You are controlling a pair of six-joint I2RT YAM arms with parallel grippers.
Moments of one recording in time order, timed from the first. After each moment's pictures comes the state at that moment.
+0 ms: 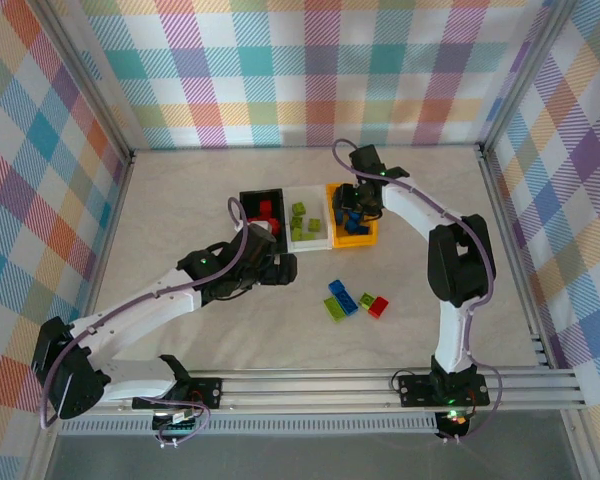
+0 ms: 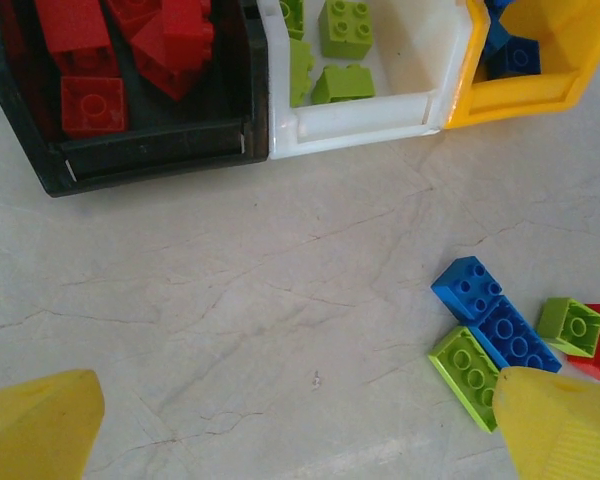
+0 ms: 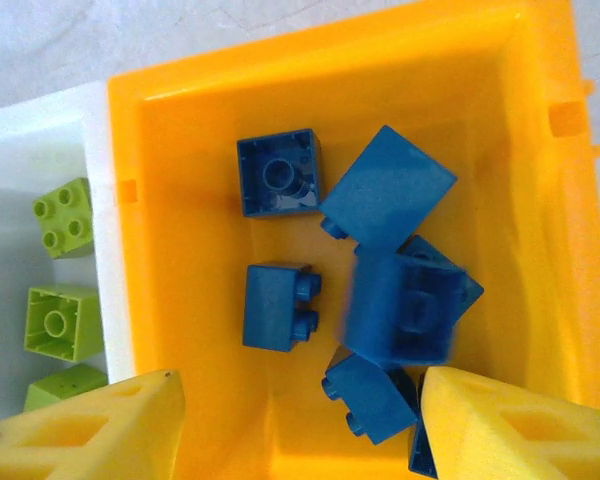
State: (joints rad) left arm -0.80 1.22 0.98 -0.67 -0.21 -0.66; right arm 0.40 1.98 1.61 -0.66 -0.05 0.45
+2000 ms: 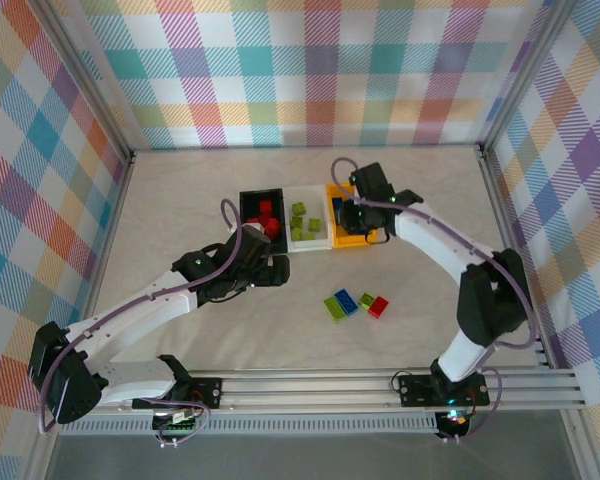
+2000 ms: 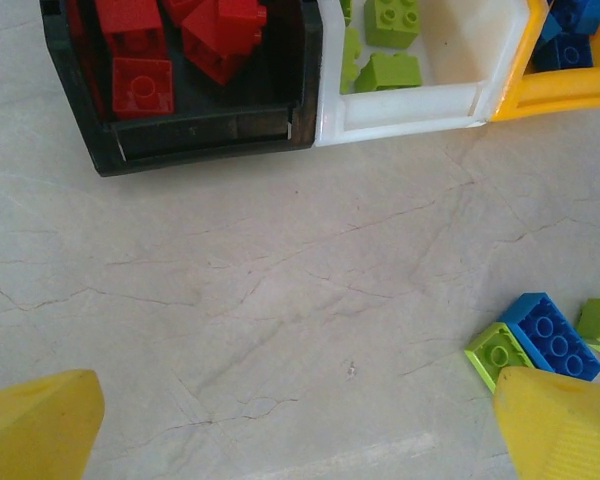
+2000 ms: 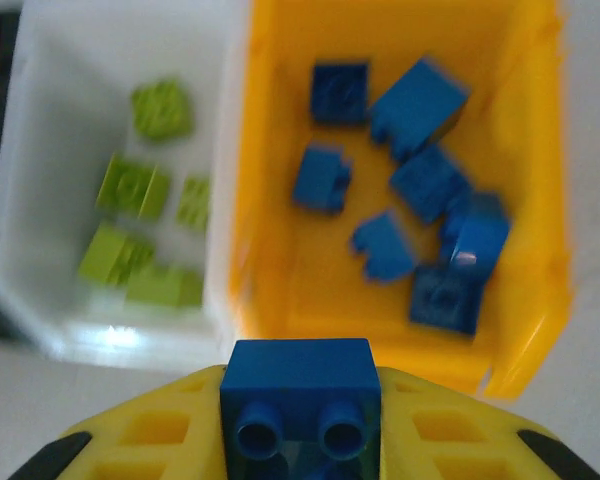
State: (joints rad) left arm -0.77 1.19 0.96 -0.71 -0.22 -0.66; right arm 0.48 1.70 1.36 -0.59 0.03 0.36
